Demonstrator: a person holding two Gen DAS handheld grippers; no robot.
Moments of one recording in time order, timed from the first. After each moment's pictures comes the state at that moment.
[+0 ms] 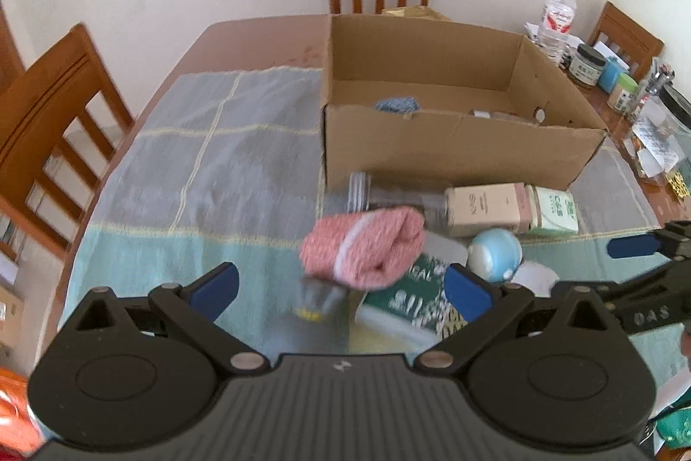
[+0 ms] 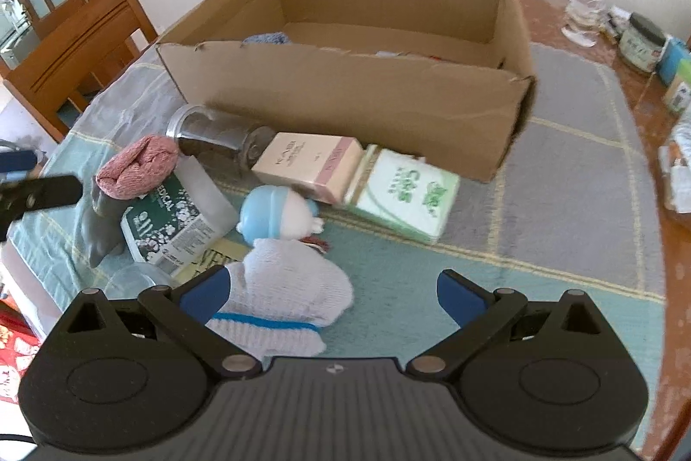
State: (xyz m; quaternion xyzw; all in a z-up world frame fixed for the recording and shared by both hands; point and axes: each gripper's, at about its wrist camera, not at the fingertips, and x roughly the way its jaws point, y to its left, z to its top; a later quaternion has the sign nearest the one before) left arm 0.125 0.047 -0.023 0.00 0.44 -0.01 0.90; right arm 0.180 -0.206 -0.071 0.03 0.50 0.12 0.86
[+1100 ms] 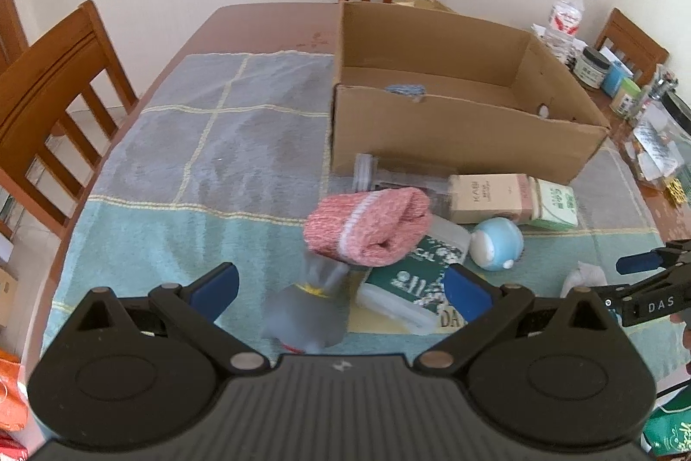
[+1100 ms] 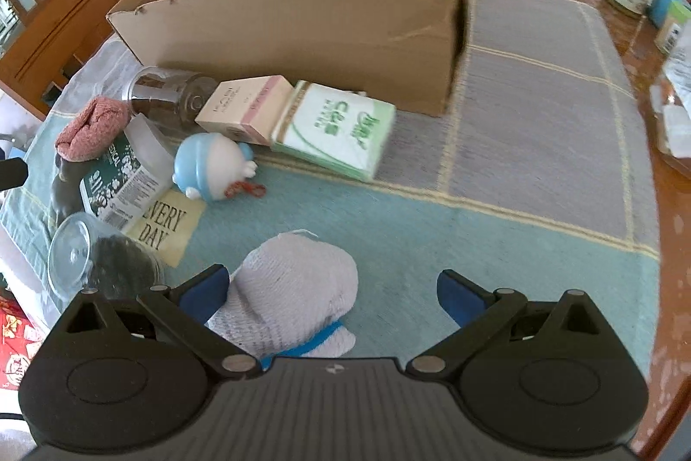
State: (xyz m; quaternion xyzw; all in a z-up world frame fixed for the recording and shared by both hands) left arm 0.120 0.050 -0.026 -0.02 0.45 -0.01 0.89; right arm 0.167 -0.256 -0.086 0.04 0.54 0.11 0.84
